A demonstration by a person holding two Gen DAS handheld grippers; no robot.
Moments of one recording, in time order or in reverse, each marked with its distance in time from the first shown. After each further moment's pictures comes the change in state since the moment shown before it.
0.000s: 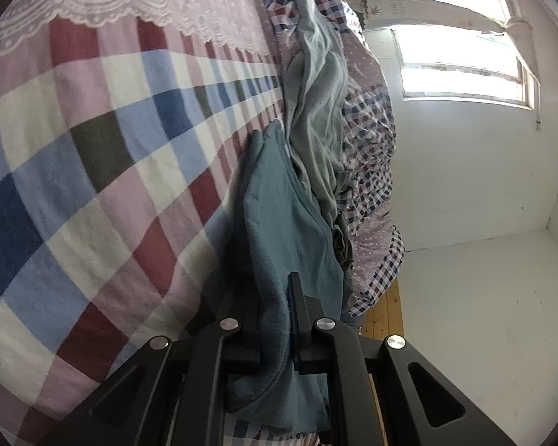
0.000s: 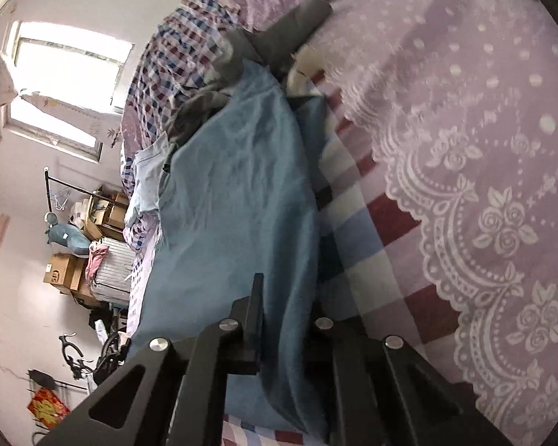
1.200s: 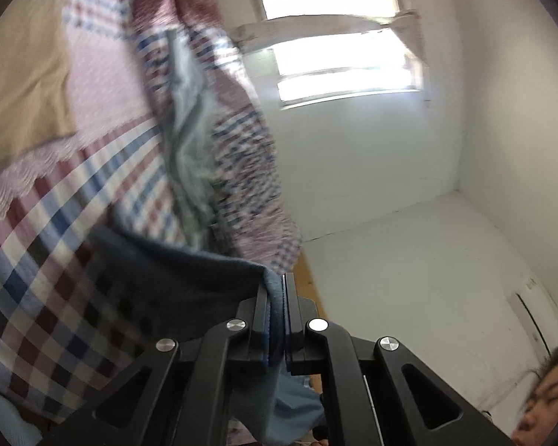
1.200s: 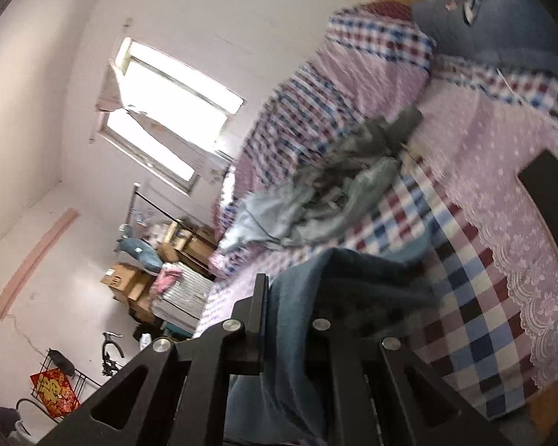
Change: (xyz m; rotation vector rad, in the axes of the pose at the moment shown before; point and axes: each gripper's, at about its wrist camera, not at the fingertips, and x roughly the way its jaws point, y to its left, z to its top) left arm -0.225 -0.105 -0.052 0.199 -0.059 -0.350; right arm -0.218 0.137 -0.134 -0.164 -0.306 0.271
